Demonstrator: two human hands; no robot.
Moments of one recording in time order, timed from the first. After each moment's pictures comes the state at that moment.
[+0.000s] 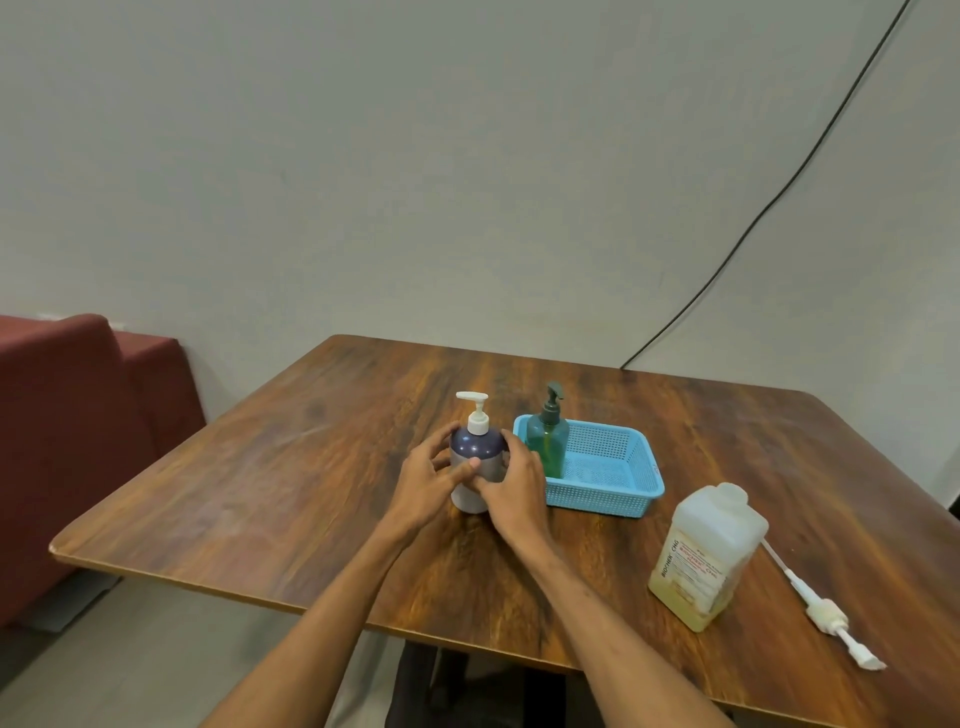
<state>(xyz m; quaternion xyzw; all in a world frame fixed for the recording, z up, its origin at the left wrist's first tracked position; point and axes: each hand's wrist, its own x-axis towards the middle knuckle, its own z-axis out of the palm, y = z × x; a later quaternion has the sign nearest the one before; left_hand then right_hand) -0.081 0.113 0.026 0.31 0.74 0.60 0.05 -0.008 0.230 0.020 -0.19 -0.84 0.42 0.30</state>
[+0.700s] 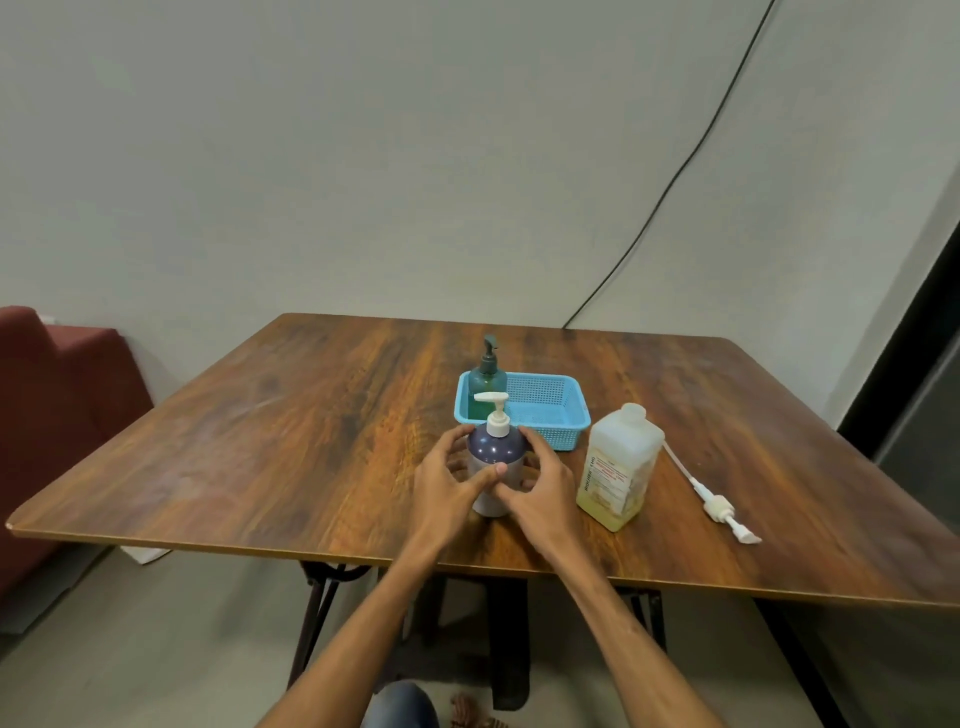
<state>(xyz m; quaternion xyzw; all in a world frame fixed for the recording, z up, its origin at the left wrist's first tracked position) 0.049 0.140 0.013 0.30 0.72 0.62 0.02 0.133 0.251 0.006 -0.21 -0.80 0.46 0.32</state>
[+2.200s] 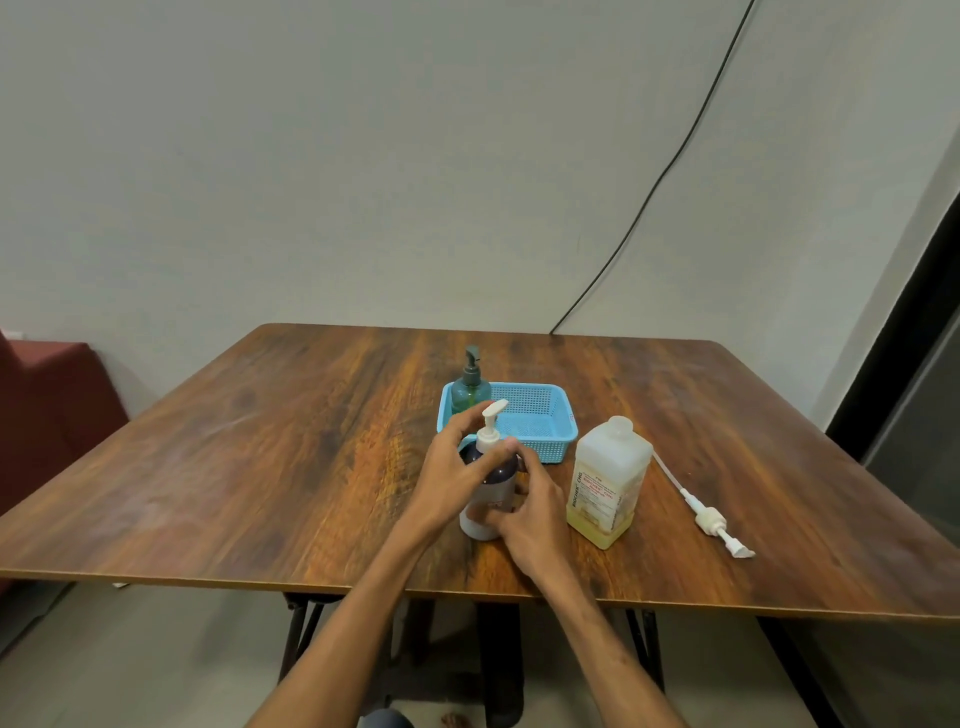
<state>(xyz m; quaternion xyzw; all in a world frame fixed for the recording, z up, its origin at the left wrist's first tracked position) 0.037 0.175 0.047 0.38 0.67 0.64 0.08 0.125 0.262 -0.005 -0.22 -0.79 0.47 0.33</state>
